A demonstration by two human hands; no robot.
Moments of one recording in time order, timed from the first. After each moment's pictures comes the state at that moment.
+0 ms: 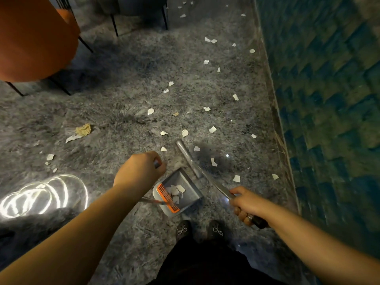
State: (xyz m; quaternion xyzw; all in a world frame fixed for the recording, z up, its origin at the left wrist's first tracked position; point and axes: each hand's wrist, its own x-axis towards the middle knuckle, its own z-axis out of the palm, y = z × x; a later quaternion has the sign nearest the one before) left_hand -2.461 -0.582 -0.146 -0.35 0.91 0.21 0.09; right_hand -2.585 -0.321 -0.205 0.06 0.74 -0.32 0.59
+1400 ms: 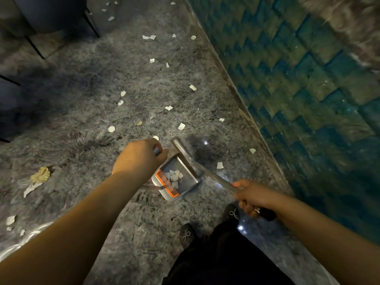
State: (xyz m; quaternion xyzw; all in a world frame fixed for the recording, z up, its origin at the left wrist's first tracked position) left_hand -2.578 -0.573 -0.148 -0.19 0.95 0.22 0.11; right_hand -2.594 -0.280 -0.204 0.21 0.71 -0.43 0.52
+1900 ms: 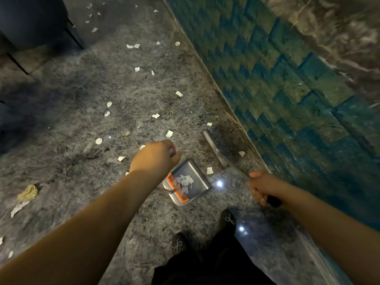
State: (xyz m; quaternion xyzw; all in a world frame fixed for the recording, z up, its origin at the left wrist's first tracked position) left_hand -2.647 -0.478 -0.148 -0.12 0.96 0.21 0.14; right_hand -2.664 -0.186 -0.208 0.24 0.76 -0.41 0.44
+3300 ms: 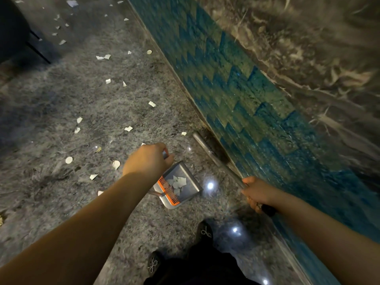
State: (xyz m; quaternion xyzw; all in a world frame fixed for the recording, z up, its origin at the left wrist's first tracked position) left_hand -2.751 -0.339 -0.151 -0.10 0.97 0.17 0.16; right_hand -2.734 -0.045 -0.215 0.20 0.79 -0.38 0.43
